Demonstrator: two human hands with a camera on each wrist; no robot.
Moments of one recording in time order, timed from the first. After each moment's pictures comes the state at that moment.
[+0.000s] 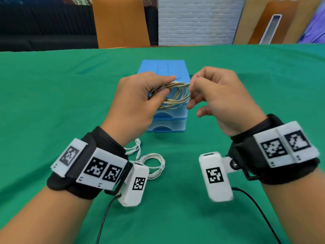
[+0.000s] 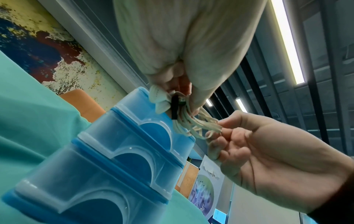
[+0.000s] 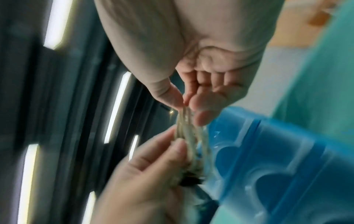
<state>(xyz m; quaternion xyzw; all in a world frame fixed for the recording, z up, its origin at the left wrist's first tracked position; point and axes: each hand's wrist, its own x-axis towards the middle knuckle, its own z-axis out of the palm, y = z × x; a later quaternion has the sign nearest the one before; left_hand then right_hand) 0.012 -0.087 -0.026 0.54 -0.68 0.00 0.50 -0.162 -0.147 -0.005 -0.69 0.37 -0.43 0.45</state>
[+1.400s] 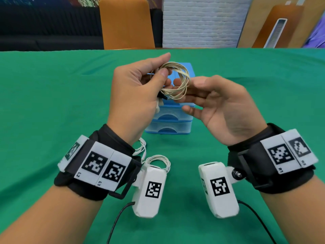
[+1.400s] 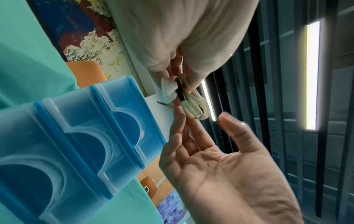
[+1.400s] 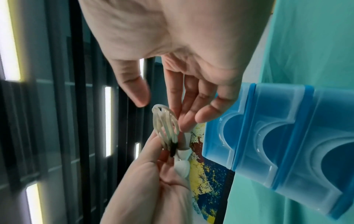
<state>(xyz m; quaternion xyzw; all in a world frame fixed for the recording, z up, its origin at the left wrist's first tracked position) 0.001 -0.083 -0.011 0.45 -0.50 -0.19 0.72 -0.157 -0.135 -0.010 -0.55 0.20 -0.42 0.69</state>
